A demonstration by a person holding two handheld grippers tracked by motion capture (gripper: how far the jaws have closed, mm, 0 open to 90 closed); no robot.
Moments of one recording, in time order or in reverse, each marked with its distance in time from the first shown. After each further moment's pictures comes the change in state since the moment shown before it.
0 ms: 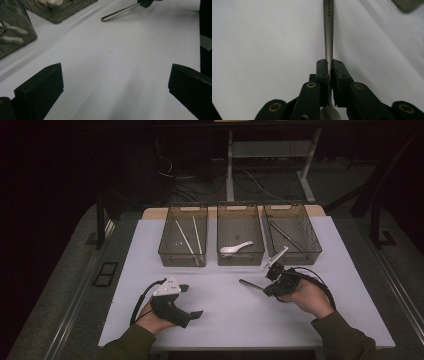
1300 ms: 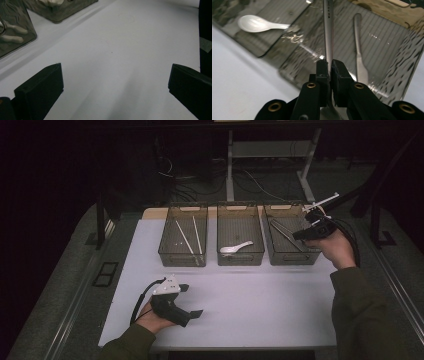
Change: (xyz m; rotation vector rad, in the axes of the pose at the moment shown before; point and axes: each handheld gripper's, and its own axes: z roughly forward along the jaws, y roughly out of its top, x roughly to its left) left arm 0.004 -0.001 0.001 -0.002 -0.008 -0.011; right arm -0.142 0.020 -0.074 -0.261 -0.179 0.293
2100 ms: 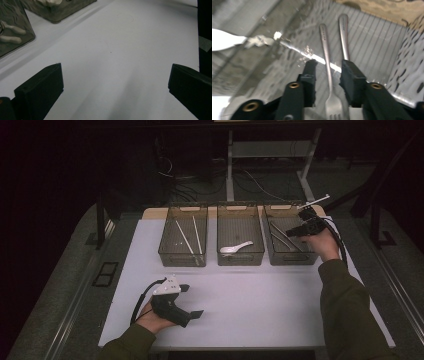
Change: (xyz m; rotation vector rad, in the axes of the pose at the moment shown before) left arm -0.001 0.000 0.000 -0.002 -0.007 0.003; right arm -0.027 0.007 0.049 -0.032 -0.013 0.088
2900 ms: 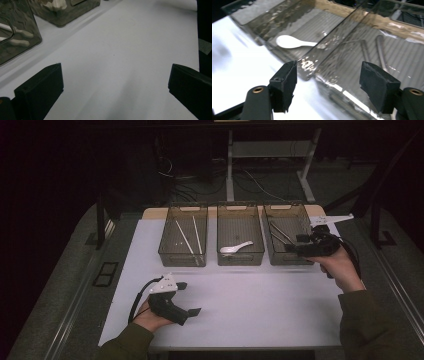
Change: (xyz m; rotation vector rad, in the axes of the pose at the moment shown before) left arm 0.005 0.001 -0.008 -0.023 0.008 0.001; right arm 0.045 -0.060 -0.063 -0.244 0.190 -0.108
